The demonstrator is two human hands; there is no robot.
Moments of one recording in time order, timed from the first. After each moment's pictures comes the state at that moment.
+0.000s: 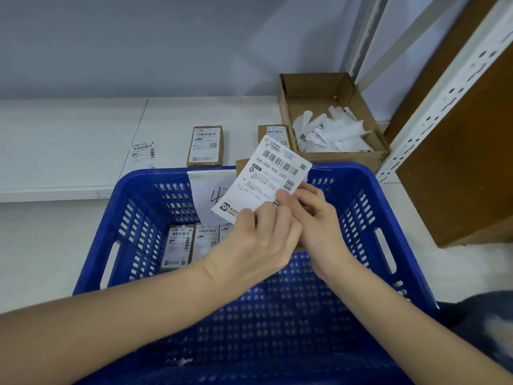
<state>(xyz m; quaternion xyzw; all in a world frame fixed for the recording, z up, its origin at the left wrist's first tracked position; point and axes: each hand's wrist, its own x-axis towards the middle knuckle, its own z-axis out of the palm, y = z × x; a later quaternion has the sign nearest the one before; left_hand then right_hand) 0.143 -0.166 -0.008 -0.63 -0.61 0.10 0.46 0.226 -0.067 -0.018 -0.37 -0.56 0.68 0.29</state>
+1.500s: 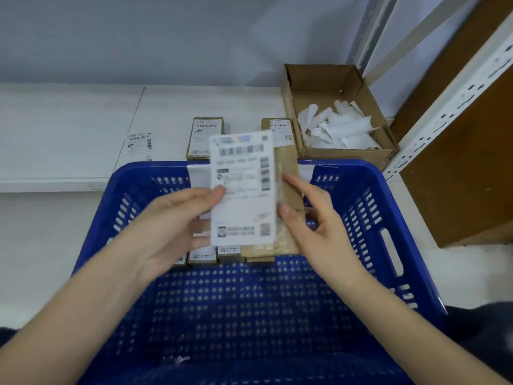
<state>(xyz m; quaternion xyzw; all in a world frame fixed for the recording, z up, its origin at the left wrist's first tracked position) 0.076 -0.194 0.018 -0.08 -0.63 -0.58 -0.51 0.234 -0.067 -0.033 -0.29 -0.73 0.57 0.25</state>
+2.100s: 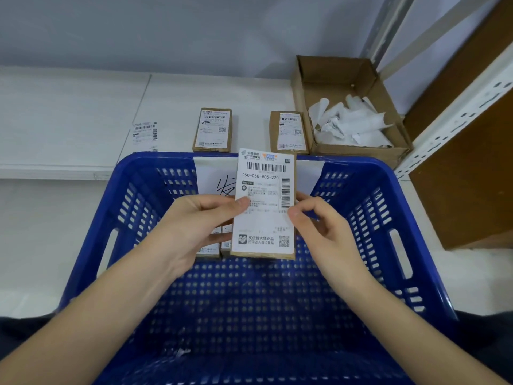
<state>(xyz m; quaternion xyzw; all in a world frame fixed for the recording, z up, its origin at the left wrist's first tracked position) 0.081 -0.185 -0.005 -0.08 -0.67 -0.57 -0.48 0.230 -0.073 -0.039 -0.29 -0.63 0.68 0.22</state>
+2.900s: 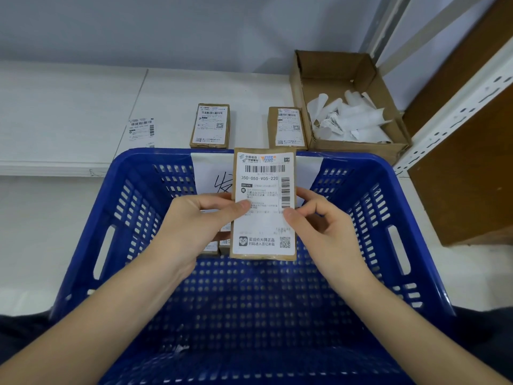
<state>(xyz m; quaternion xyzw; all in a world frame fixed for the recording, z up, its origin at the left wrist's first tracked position) 0.088 -0.183 -0.019 -0.08 -0.69 -0.59 -0.41 0.230 -0.072 -0.047 -0.33 -0.64 0.65 0.25</state>
